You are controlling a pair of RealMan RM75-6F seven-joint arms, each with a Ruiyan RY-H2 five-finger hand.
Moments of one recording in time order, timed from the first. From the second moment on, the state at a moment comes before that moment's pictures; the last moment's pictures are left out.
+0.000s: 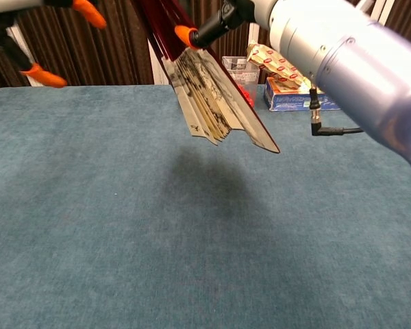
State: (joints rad) left arm -0.69 -1.21 -0.29 -1.63 1.38 0.97 0.27; right arm 0.83 -1.75 0.49 -1.64 -1.26 1.18 -0.45
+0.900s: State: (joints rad) left arm -0.86 -1.38 -0.30 -1.60 1.12 0.90 0.43; right arm 0.87 -1.67 0.45 -1.75 -1.24 1.17 -0.39
